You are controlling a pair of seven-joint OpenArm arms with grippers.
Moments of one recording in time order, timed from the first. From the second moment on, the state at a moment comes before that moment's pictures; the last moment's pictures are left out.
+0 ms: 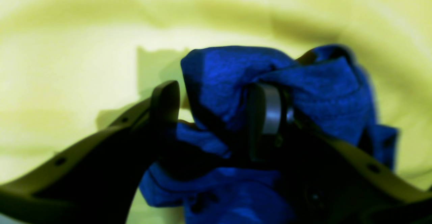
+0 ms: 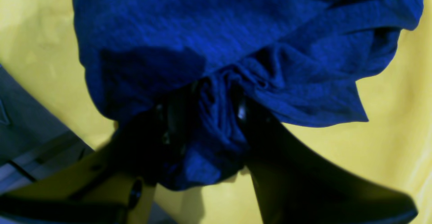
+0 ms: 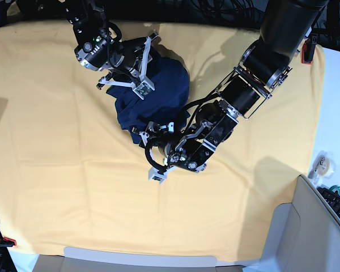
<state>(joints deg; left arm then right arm) -36.9 -3.8 44.2 65.3 -39.3 12.3 65.9 -13.0 9.9 -17.3 117.6 13.1 20.2 -76.7</state>
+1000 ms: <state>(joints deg) -10.4 -9.8 11.5 98.5 -38.7 12.5 66.2 -13.0 8.2 3.2 117.6 26.0 20.5 -66.7</state>
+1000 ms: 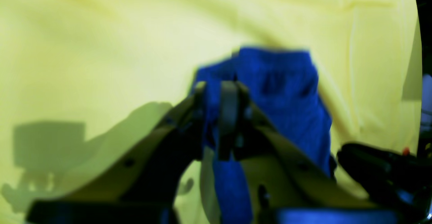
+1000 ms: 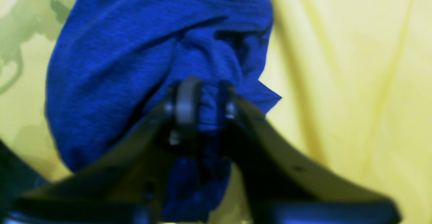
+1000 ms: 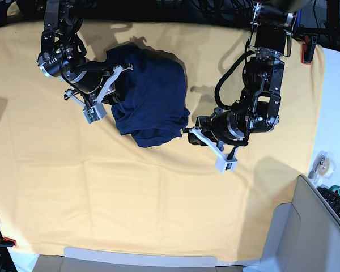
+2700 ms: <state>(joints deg) -7.1 -10.9 3.9 108.4 -38.6 8.4 66.1 -21.0 8.5 7.3 117.4 12.9 20.5 -52.6</state>
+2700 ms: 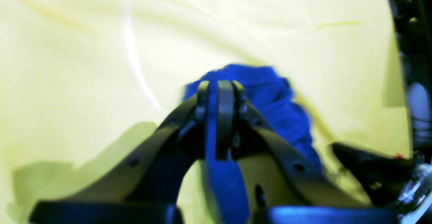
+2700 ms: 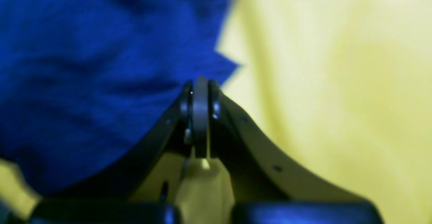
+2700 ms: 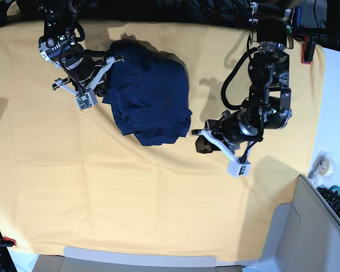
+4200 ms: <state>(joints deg) 55.0 -15.0 -10.4 93.1 -25.3 -7.0 1.1 -46.8 -7.7 27.7 78.4 -7.3 21.6 43.7</state>
